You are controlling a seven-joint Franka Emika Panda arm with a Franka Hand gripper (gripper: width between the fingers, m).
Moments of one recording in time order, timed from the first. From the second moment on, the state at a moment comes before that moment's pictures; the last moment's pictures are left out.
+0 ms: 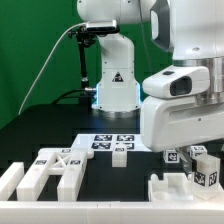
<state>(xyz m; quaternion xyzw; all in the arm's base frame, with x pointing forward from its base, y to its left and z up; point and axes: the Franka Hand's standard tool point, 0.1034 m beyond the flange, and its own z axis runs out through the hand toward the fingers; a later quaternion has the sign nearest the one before) 0.651 0.121 0.081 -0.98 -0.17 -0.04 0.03</state>
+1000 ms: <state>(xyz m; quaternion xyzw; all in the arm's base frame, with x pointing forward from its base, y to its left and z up) 0.653 0.113 0.079 -0.93 0.37 -0.03 0.06</state>
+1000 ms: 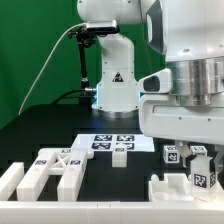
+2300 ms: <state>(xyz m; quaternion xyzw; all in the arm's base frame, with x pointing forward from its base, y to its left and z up) 0.648 0.120 0.077 -0.99 0.13 -0.03 0.06</state>
